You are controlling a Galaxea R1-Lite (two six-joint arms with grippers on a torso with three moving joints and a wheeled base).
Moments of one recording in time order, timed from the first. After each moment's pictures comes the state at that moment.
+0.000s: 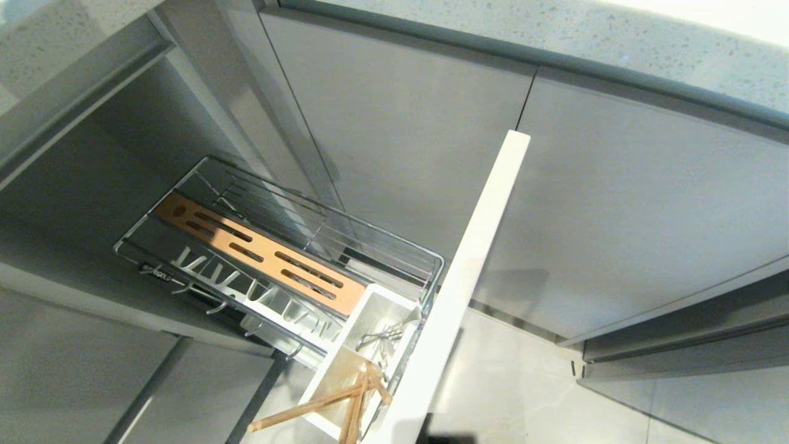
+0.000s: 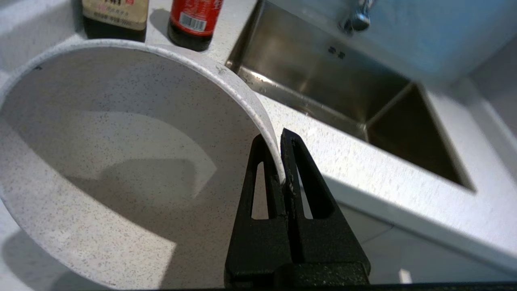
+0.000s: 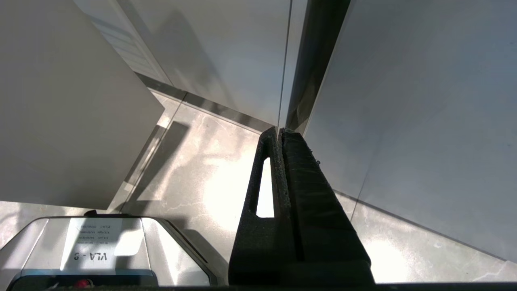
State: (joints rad) left arm -0.57 1.17 -1.82 0.24 0.21 -0.10; right arm 0.01 0.00 0.00 0.00 0.00 0.02
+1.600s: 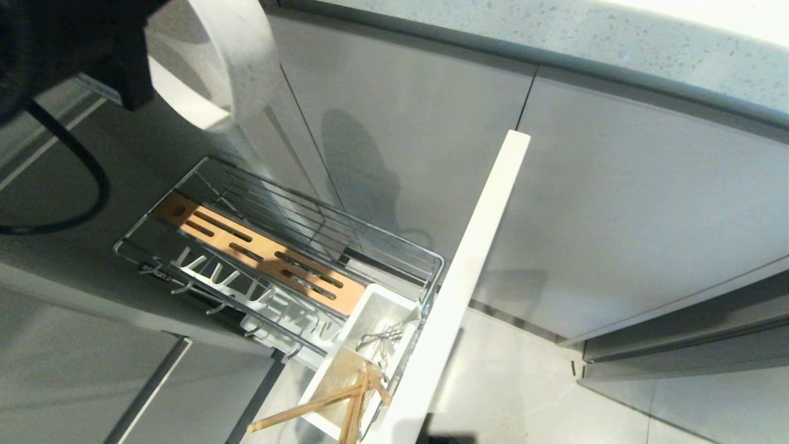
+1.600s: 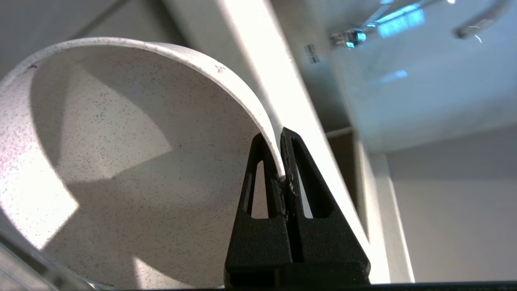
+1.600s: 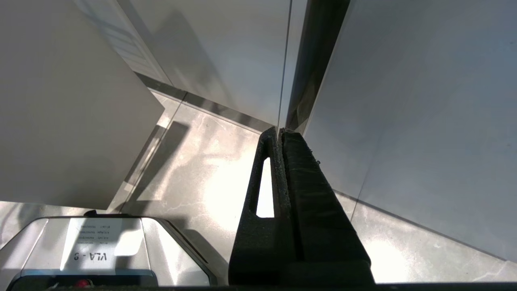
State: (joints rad) left arm -1.04 1.29 -1.14 -0.67 0.72 -0.55; right arm 0.01 0.00 0.00 0.00 0.00 0.02
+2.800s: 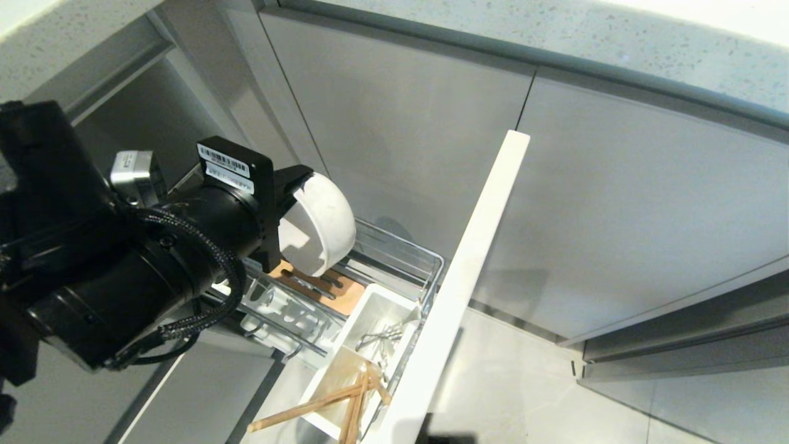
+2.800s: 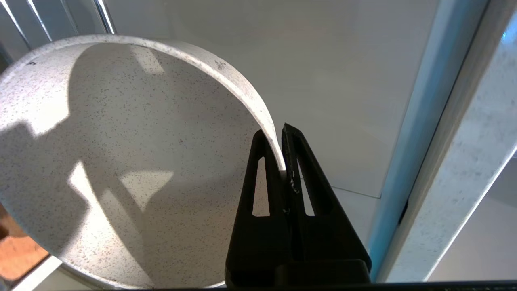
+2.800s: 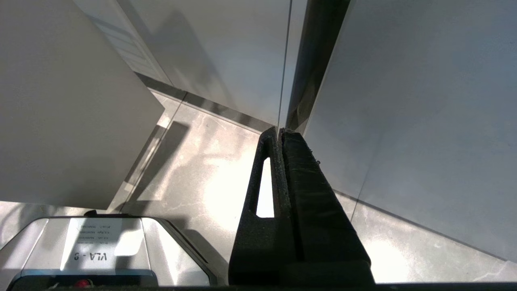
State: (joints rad) left arm -0.75 1.36 -0.78 -0.69 0.38 -1.18; right arm 0.01 0.00 0.00 0.00 0.00 0.02
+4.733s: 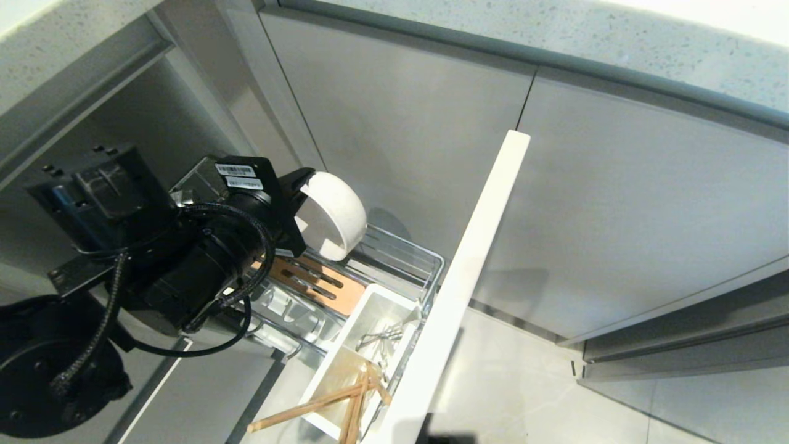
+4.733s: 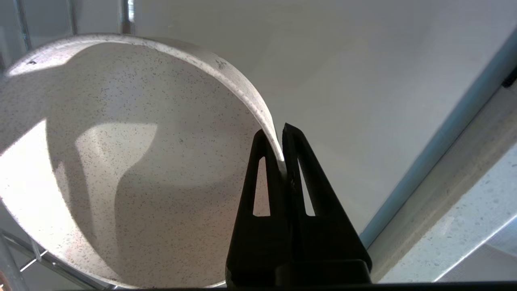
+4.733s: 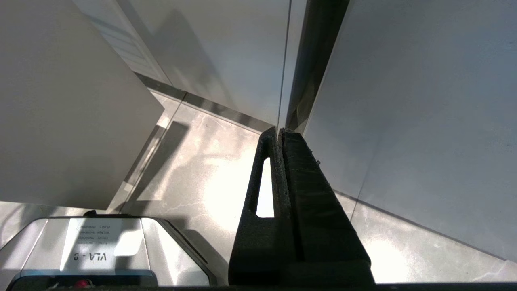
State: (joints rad) left arm -0.58 1.54 -0.72 -1.00 0.24 -1.51; right arm 0.01 0.00 0.00 0.00 0.00 0.02
